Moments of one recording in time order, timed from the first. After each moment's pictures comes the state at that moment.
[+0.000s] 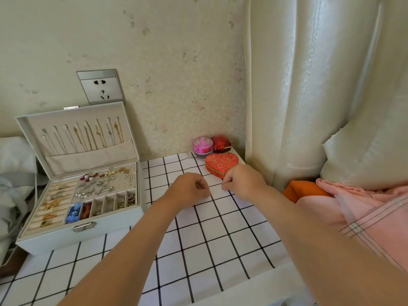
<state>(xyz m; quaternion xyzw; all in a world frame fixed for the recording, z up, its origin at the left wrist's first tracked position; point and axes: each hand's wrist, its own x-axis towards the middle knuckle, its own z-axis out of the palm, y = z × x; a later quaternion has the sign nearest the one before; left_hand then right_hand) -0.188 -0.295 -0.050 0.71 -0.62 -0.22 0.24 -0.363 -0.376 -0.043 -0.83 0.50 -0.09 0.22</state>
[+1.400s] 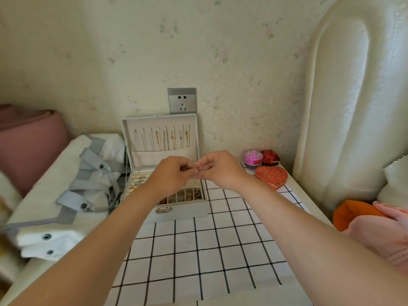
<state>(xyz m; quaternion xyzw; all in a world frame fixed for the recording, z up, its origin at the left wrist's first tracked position) -0.065 -0.163 0.048 0.74 -0.57 -0.12 0.34 -0.201 -0.272 0.036 -0.82 0.30 -0.24 0.42</state>
